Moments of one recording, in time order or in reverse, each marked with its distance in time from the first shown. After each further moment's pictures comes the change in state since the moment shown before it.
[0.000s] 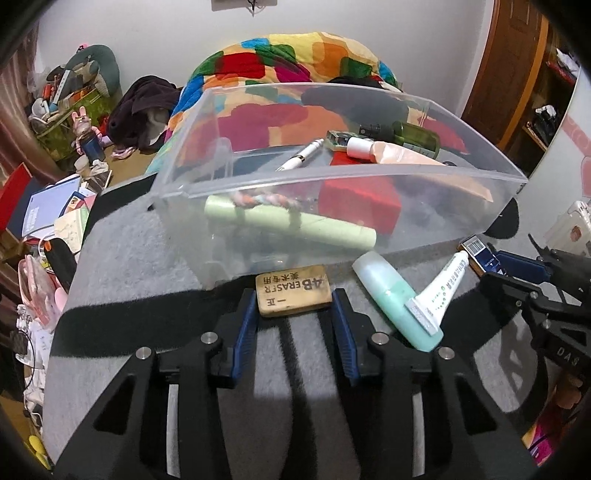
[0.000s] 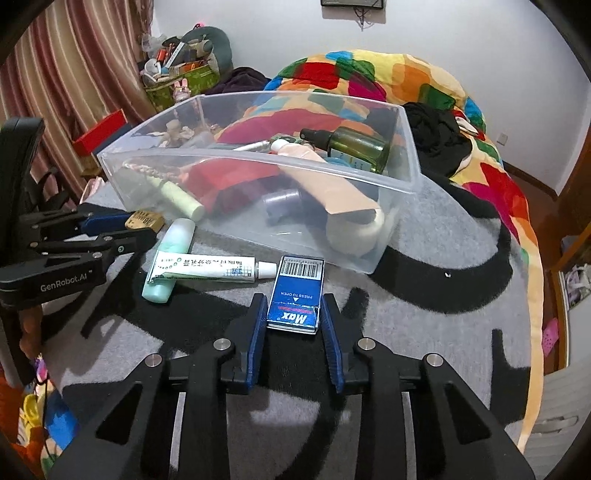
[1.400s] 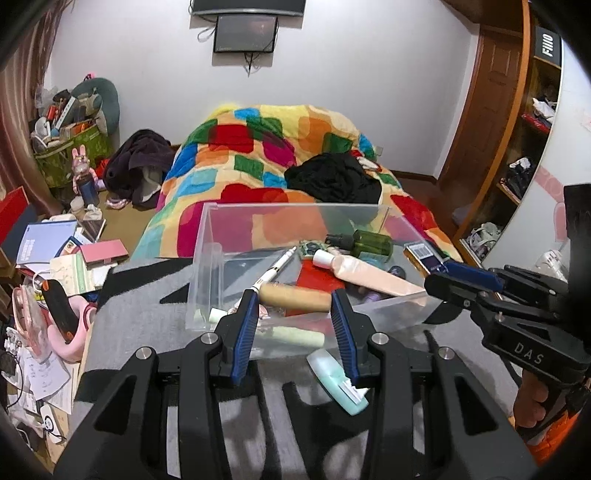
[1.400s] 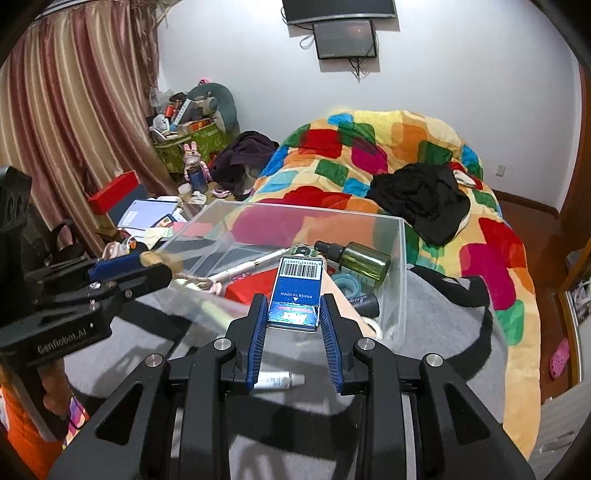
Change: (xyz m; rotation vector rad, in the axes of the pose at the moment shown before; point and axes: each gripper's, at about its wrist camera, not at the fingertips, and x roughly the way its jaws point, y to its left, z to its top) left arm -0.065 -0.002 0.049 -0.042 -0.232 -0.082; right arm -0.046 0.012 0.068 0.044 -0.203 0.031
